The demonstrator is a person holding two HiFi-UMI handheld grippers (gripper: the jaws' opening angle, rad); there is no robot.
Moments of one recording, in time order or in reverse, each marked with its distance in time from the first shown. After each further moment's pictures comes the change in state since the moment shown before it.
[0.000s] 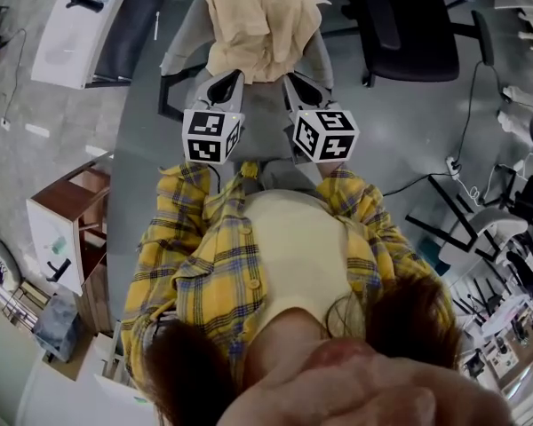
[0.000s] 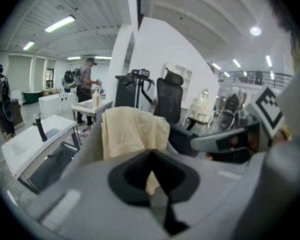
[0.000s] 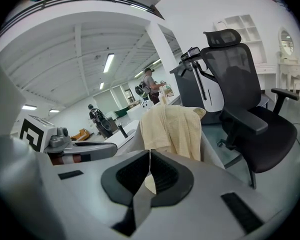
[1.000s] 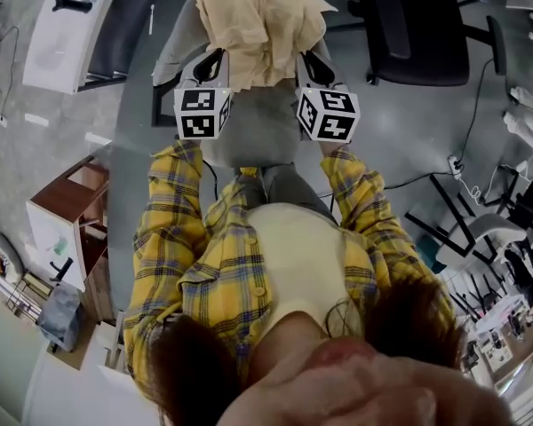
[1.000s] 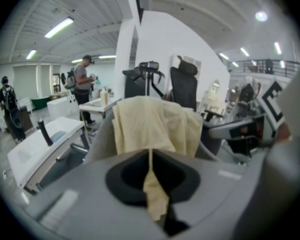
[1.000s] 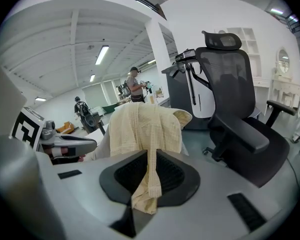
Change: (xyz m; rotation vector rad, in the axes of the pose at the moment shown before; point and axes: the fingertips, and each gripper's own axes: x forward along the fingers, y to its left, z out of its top) left arm 0.079 0.073 -0.005 0.028 0.054 0.121; right arm 0.067 -0.084 0.020 -0.068 0.000 -0.155
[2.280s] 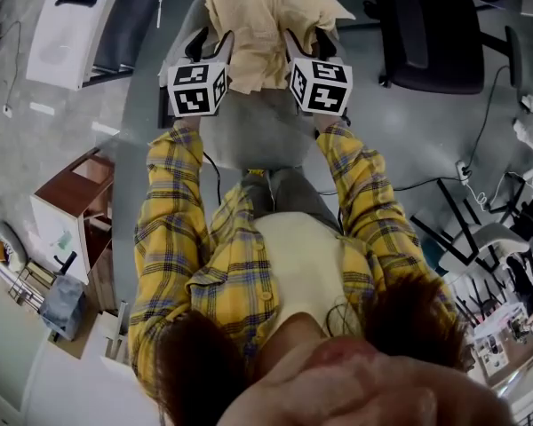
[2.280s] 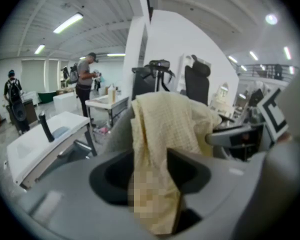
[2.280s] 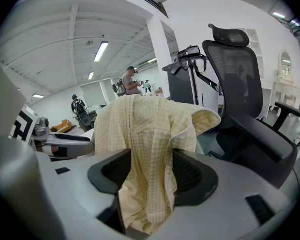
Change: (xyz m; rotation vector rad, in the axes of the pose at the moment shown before) left arm 0.044 0.055 0.004 -0.072 0.004 0.050; right arm 0.079 0.002 0.016 -0.020 0.001 -0.025
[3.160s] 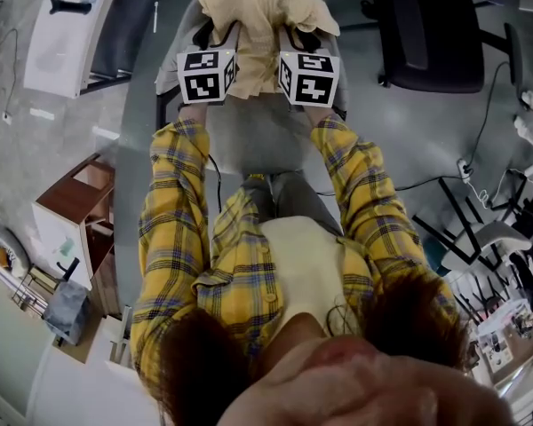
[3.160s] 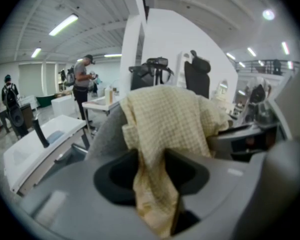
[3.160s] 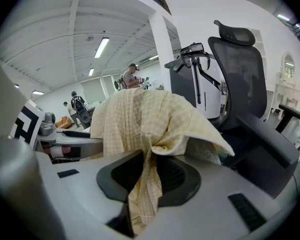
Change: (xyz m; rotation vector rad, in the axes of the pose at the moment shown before) left arm 0.040 -0.005 0.014 0.032 -0.004 0.002; right arm 0.025 0.008 0.004 -0.024 0.030 -0.003
